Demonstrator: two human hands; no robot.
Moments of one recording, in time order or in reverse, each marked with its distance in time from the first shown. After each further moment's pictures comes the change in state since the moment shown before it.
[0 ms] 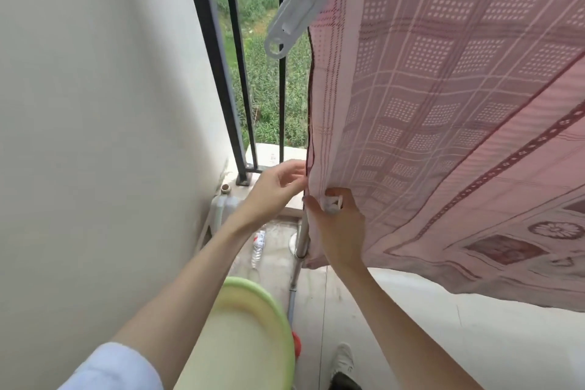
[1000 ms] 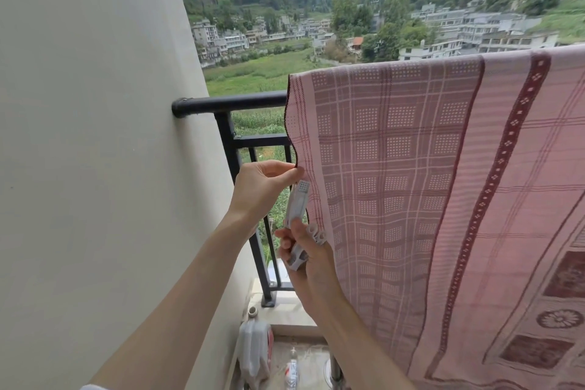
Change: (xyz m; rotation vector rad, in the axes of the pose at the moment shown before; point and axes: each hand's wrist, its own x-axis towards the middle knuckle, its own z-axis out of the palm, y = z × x) left_hand -0.008 0.230 -0.057 0.185 0.309 0.278; right_hand -0.029 -0.168 -0.020 1.392 -0.497 0.051
